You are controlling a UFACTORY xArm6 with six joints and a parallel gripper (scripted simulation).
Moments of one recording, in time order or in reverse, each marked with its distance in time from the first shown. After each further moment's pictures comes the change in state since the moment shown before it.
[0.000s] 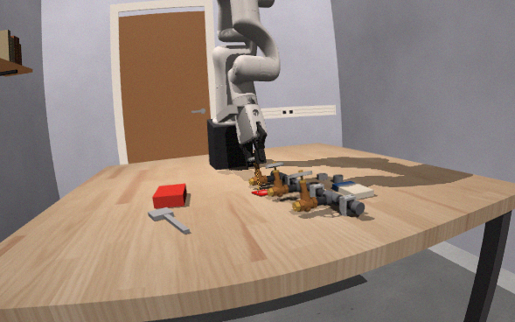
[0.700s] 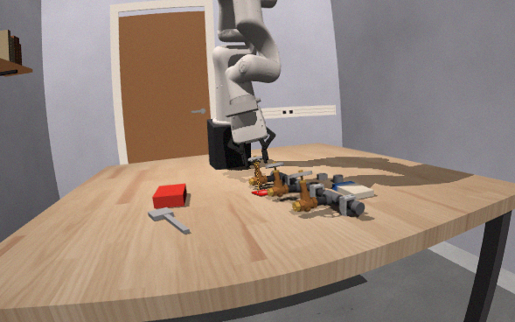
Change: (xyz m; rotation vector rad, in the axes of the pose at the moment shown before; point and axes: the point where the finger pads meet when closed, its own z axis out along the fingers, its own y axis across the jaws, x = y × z) arm 0.000 0.000 0.000 -0.001 -0.055 -0.886
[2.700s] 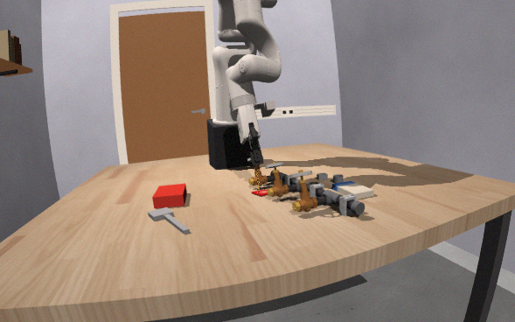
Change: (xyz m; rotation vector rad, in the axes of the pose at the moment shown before) arm 0.000 0.000 0.000 -0.004 -0.008 -1.864
